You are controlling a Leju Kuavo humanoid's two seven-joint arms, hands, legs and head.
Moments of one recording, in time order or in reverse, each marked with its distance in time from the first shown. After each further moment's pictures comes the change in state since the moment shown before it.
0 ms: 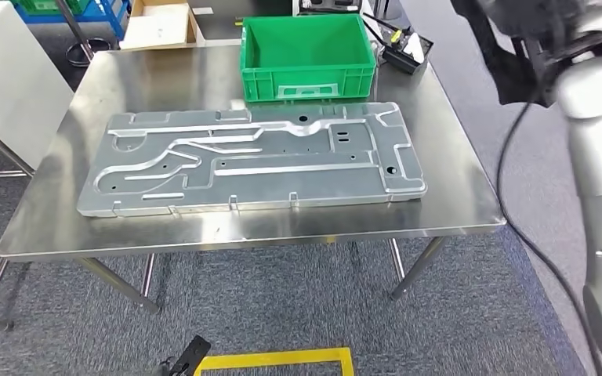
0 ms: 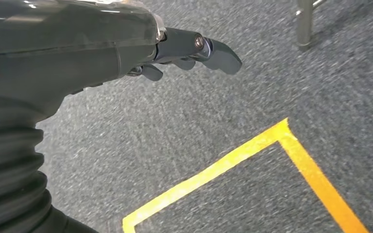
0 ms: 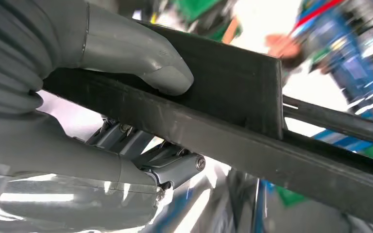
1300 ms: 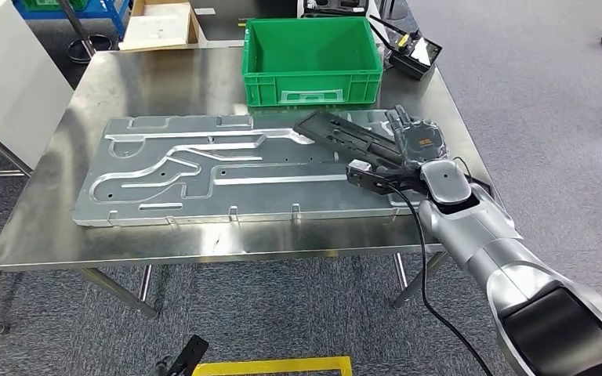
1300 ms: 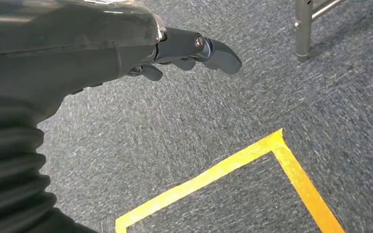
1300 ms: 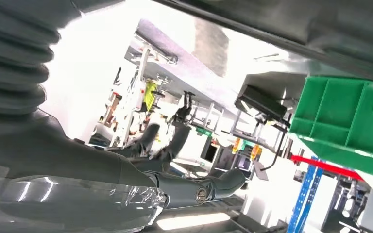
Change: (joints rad) left arm 0.006 -0.002 -0.010 0.000 0.030 0.042 0.012; right arm 0.180 0.192 0.384 0.559 0.561 -0.269 0.235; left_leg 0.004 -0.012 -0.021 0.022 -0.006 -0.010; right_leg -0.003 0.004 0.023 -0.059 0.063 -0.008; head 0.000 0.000
